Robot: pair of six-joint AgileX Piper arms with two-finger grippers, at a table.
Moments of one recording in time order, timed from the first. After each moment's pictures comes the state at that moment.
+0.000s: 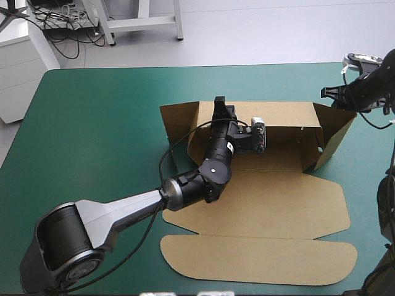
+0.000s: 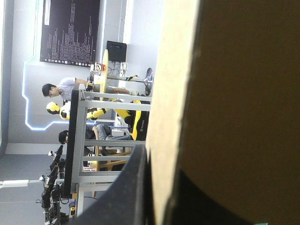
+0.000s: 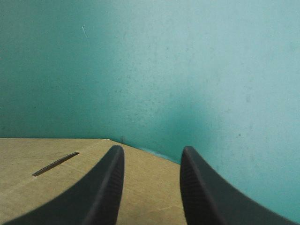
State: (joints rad) left arm -1.03 1.87 -1.44 1.59 0.71 -0.55; right arm -0.20 1.87 -1.89 0.23 1.24 -0.15
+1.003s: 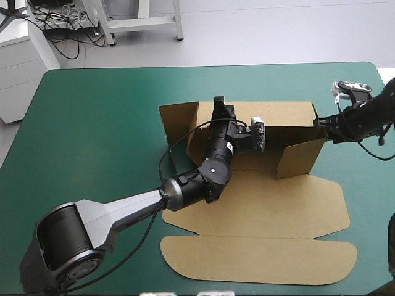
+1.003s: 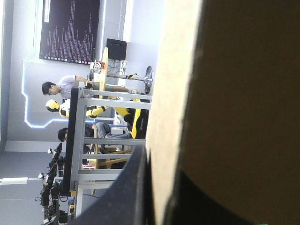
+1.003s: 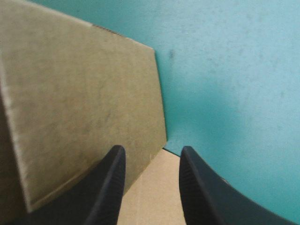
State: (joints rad) left arm -1.03 1.87 -1.44 1.59 0.72 -0.56; right arm -0.20 1.63 -1.51 0.36 1.24 -0.33
